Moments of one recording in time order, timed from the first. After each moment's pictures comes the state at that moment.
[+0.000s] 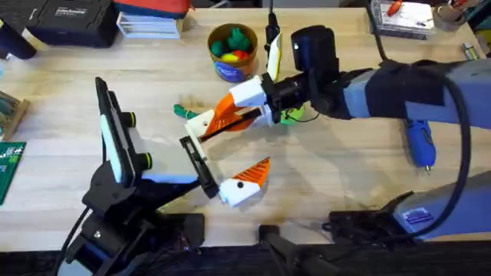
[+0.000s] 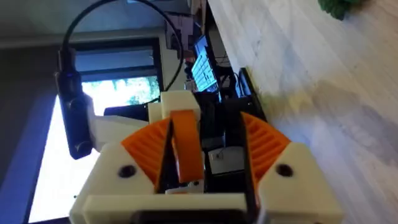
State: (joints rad) left arm -0.53 0.01 0.01 -0.06 0.54 -0.09; right arm 0.52 1.71 0.80 0.32 -1.29 0.99
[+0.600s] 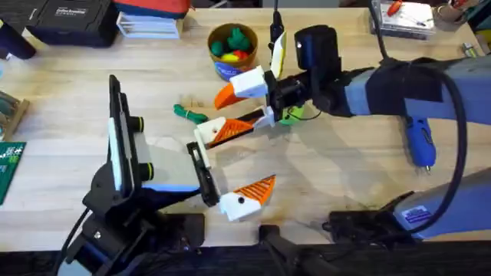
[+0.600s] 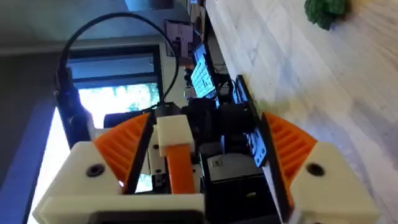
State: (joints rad) left arm -0.55 0.00 0.01 -0.06 0.66 -0.06; right arm 0.49 1.72 0.80 0.33 -1.29 0.98
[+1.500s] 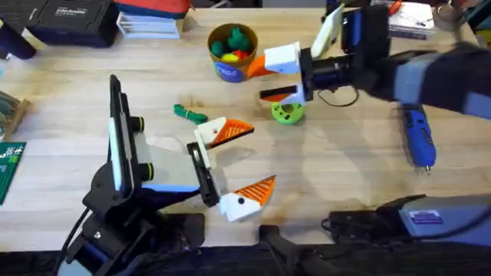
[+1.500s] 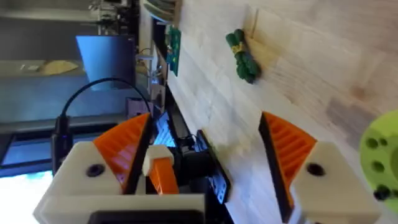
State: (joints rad) left arm -0.55 0.00 0.01 -0.06 0.67 -0.06; right arm 0.27 1.56 0.83 0.00 -1.08 0.74
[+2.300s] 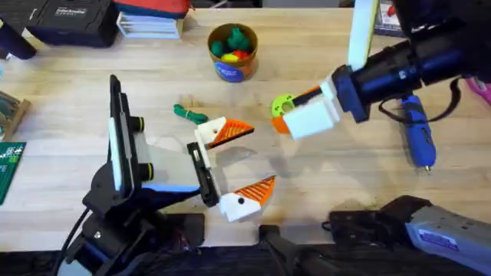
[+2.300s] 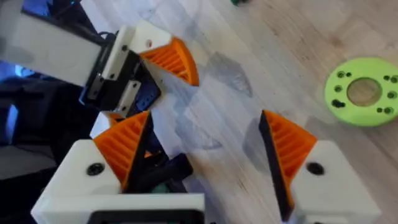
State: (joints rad) left arm -0.55 0.00 0.01 -0.06 0.67 -0.06; right arm 0.43 1.21 1.19 -1.11 -0.68 -0.13
